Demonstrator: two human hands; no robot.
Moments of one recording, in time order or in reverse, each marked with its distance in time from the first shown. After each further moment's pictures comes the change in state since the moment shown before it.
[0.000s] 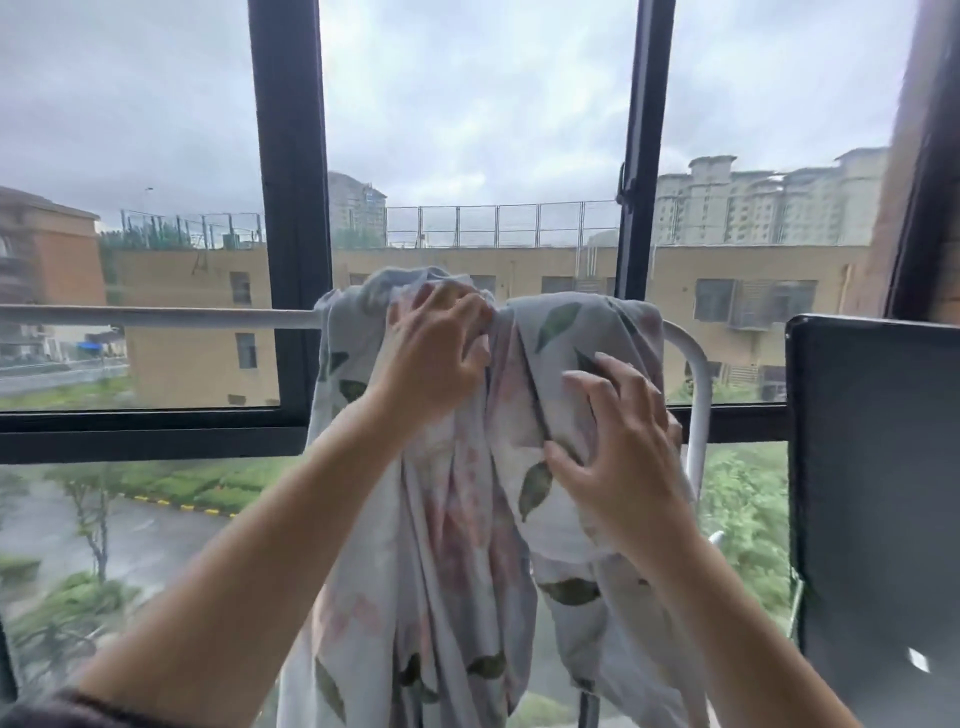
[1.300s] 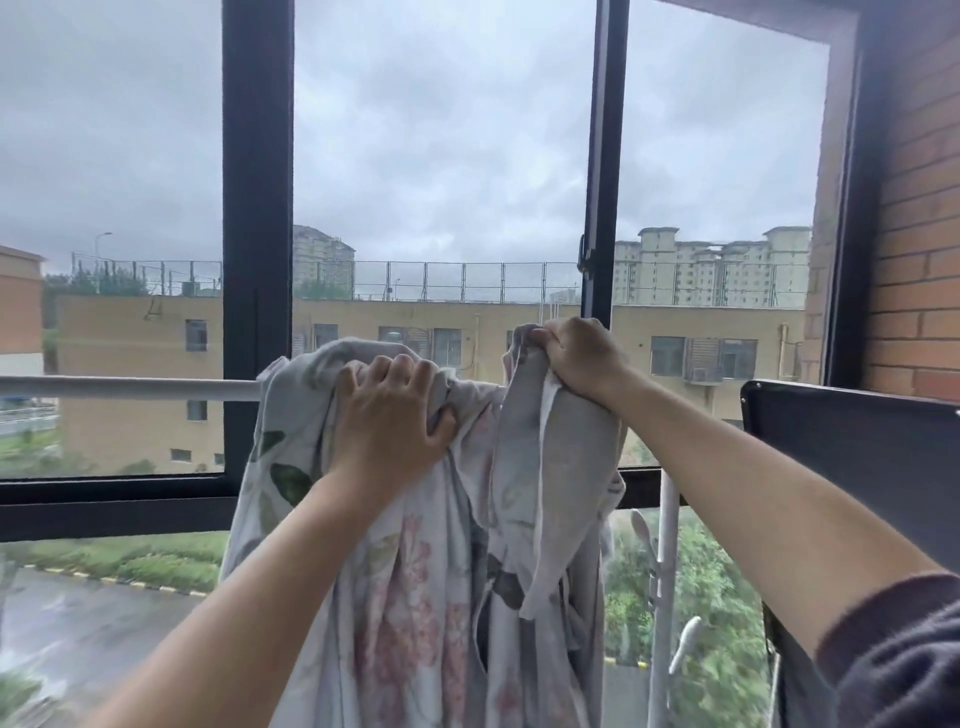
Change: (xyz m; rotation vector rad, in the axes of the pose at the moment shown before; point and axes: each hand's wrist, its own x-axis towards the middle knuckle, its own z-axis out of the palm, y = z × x) left_hand 0.015 -0.025 0.037 0.365 0.000 -0.062; right_hand 0.205 0.063 0.029 -0.070 -0.152 -0.053
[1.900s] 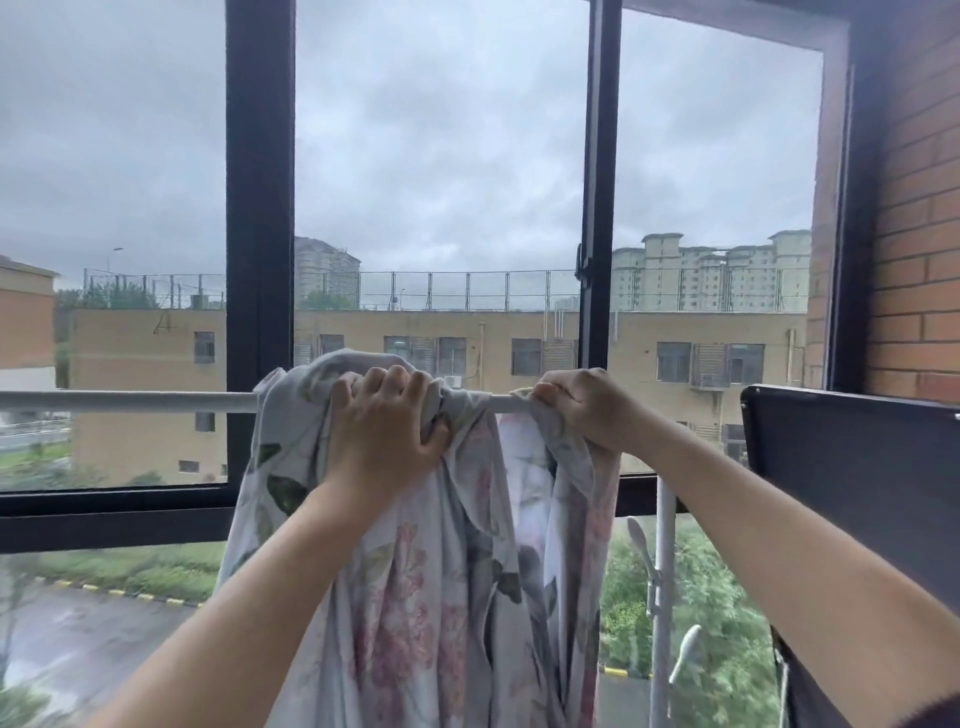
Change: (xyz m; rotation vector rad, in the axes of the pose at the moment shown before) left_hand 0.000 0.002 -0.002 -0.006 -0.013 -0.014; right_hand -0.043 0.021 -0.004 0.100 -0.183 -0.118
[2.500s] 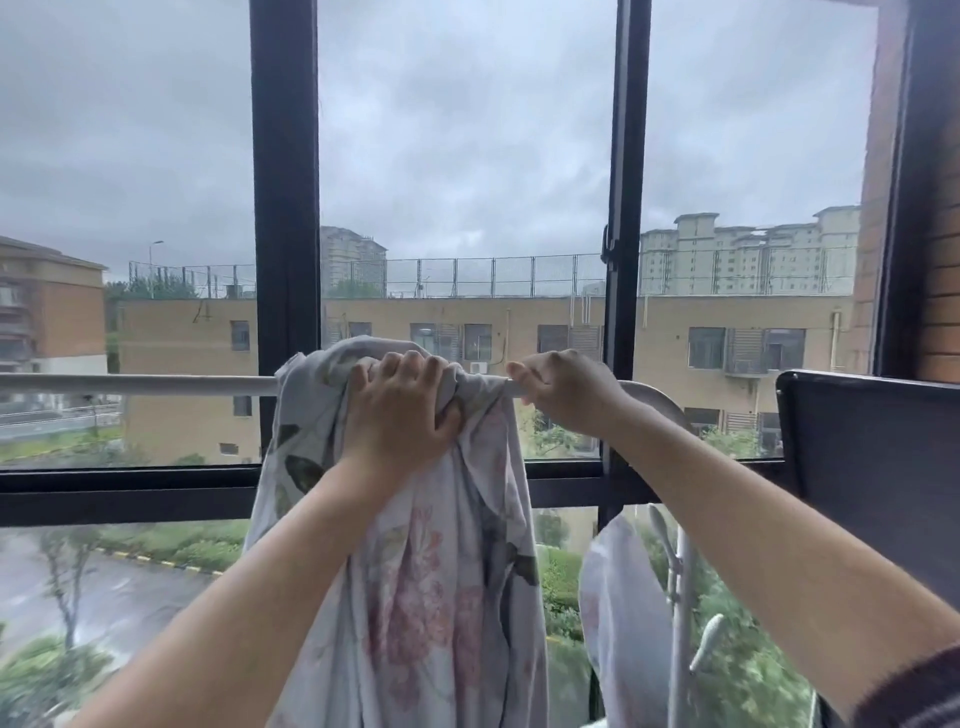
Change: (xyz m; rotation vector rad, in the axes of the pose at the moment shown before) left_hand -0.001 -0.005 -0.001 0.014 -0.018 -0.003; right_hand 0.006 -0.049 0.014 -0.095 -0.022 -0.054
